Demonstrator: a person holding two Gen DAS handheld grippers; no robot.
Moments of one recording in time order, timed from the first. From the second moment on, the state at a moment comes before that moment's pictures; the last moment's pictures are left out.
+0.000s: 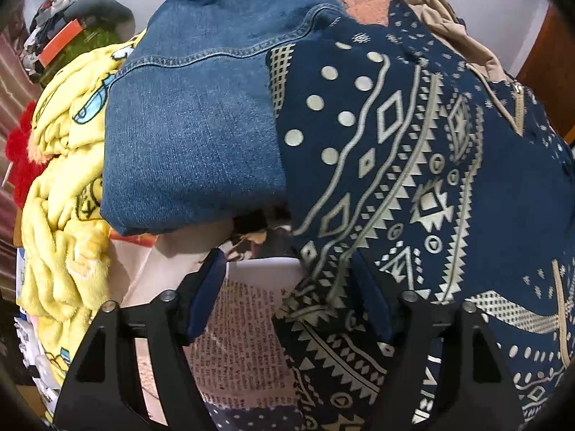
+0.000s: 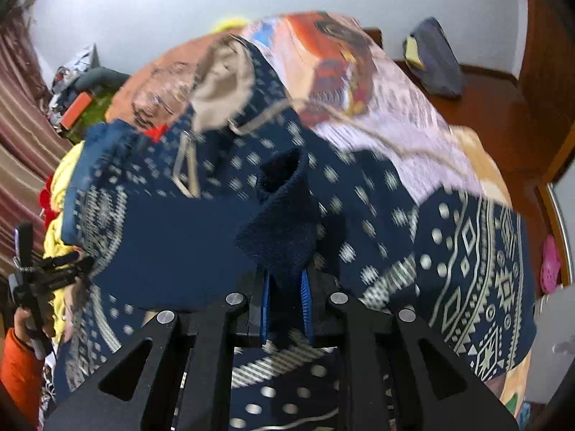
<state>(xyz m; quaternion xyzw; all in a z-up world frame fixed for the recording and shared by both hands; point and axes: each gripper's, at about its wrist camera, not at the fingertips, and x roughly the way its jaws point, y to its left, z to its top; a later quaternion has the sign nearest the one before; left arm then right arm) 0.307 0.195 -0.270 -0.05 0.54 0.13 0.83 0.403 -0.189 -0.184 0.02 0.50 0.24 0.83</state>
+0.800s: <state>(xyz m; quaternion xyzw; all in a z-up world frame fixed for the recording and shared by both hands) 0.286 0.147 -0.195 0.04 0.48 0.10 0.87 0.375 -0.291 -0.131 0.07 0.47 0.14 0.87</state>
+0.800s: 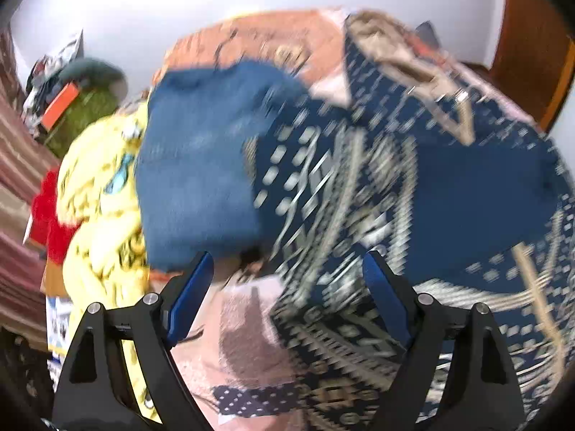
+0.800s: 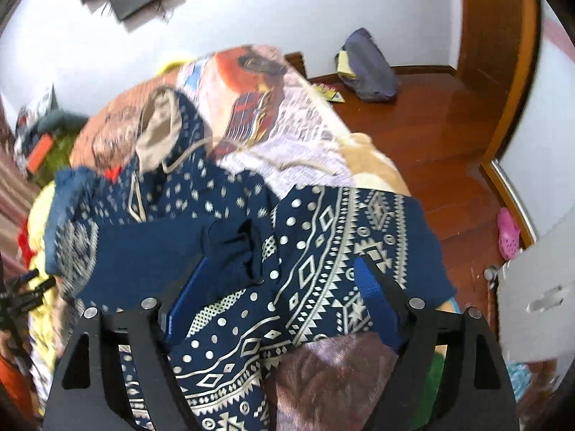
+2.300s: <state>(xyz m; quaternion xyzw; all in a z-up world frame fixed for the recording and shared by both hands) 0.344 0.038 -0.198 0.02 0.48 -0.02 0.88 0.407 -0.355 -0.158 0.19 0.43 0.06 0.88</state>
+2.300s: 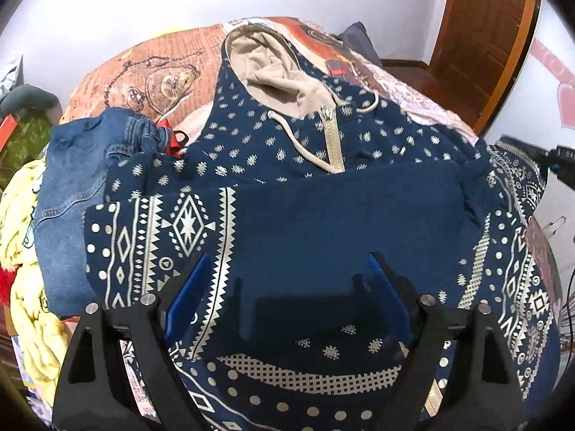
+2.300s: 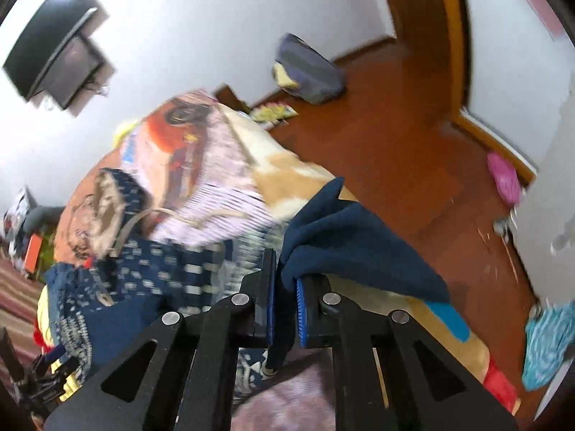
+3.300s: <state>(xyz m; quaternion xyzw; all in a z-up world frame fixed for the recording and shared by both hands) 0.294 0.076 -0.187 -0.01 0.47 -0.02 0.88 0.372 -0.140 -0.206 0.03 0.57 0.24 0.78</state>
